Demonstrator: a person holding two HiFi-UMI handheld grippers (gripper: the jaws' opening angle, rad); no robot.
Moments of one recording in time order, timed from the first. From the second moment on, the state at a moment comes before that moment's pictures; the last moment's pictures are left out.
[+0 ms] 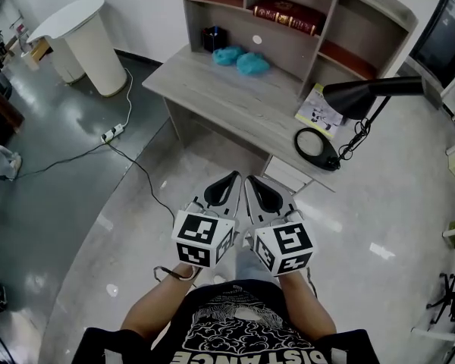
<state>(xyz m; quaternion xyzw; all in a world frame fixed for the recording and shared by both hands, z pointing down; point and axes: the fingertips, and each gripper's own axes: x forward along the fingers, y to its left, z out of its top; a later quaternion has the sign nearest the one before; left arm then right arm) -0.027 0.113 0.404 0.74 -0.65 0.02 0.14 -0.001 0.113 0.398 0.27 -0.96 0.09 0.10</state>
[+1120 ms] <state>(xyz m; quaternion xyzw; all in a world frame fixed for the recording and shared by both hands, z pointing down) -0.044 -0.101 0.405 0.73 -0.66 0.04 0.15 -0.017 -0.104 0.388 0.25 -0.96 0.11 0.07</state>
